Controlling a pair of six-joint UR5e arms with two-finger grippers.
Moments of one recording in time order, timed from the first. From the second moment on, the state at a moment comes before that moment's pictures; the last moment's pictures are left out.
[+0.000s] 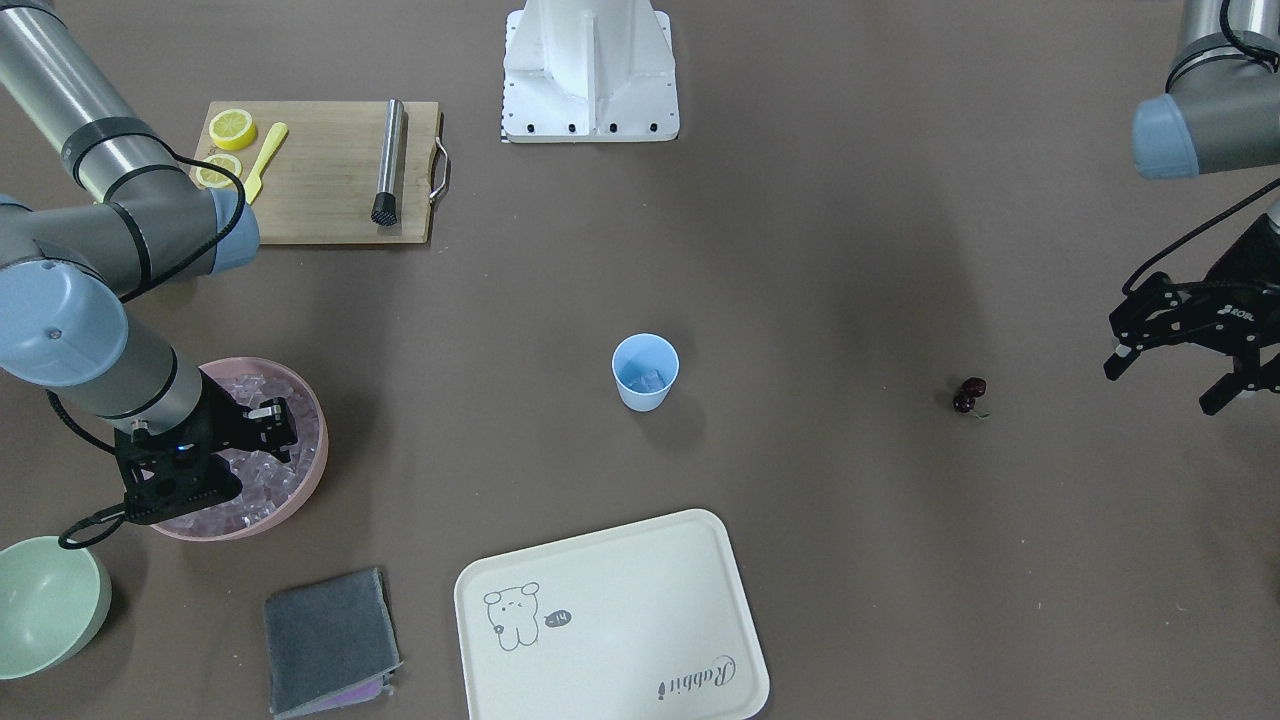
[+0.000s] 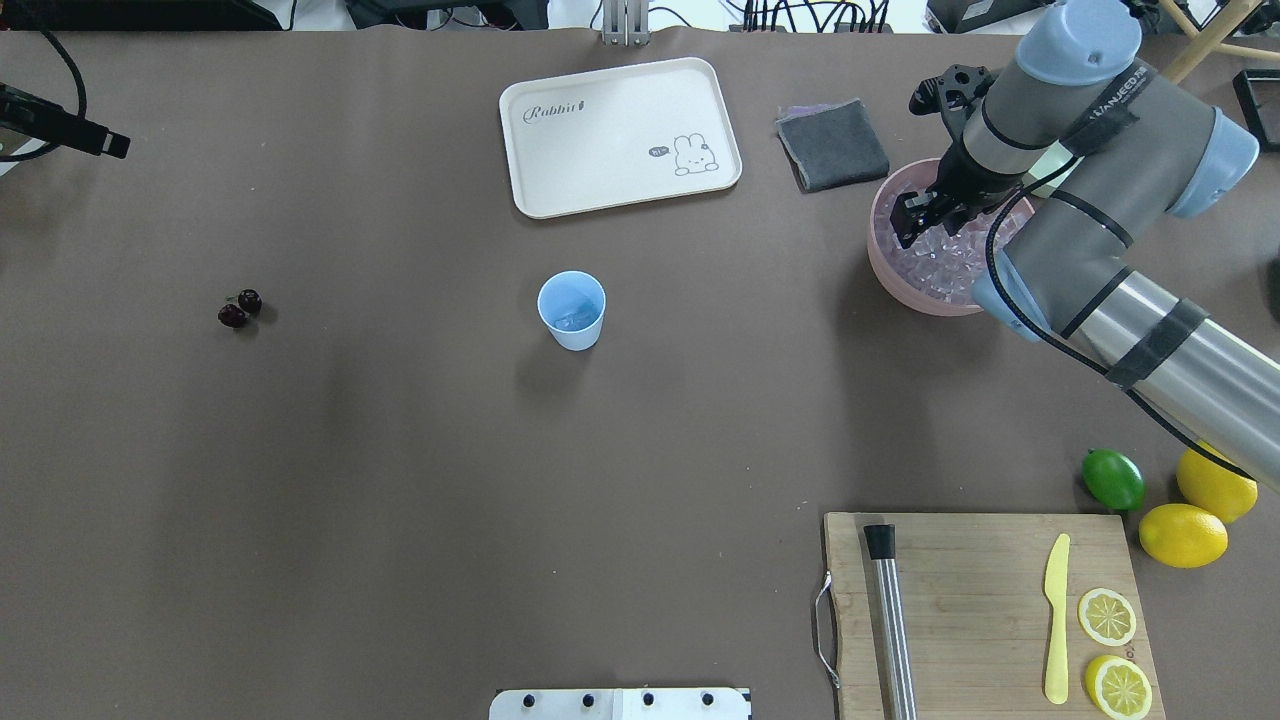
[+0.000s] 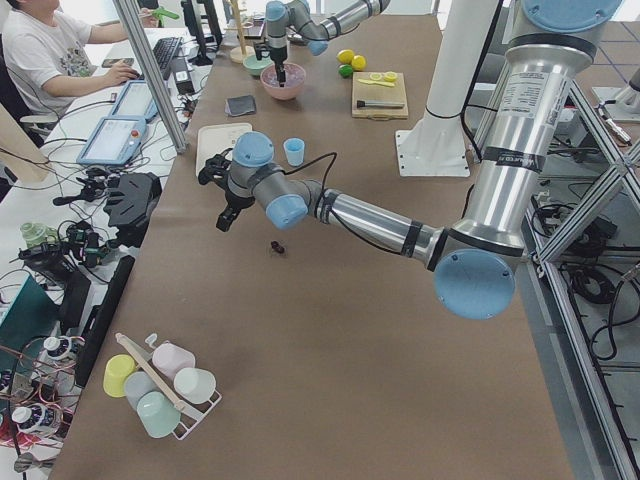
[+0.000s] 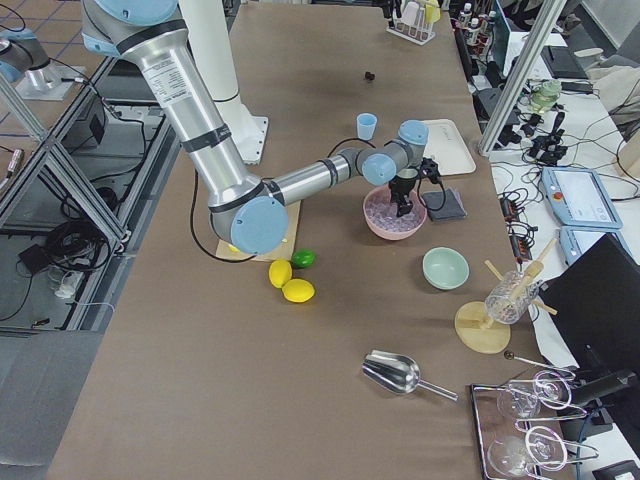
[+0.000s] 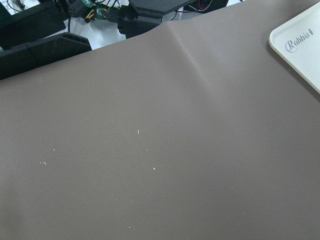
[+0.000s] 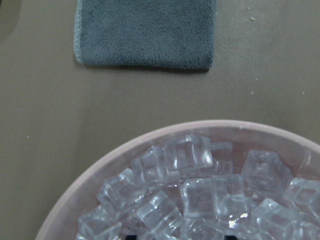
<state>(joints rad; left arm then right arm) -1.23 -1.79 -1.66 -2.12 -2.23 -0.40 0.94 -1.06 1.39 -1.34 2.15 0.53</state>
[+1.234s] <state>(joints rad) -1.22 -1.77 -1.65 -2.17 -2.23 -0.41 1.01 -1.07 1.48 -1.39 2.22 0.52</state>
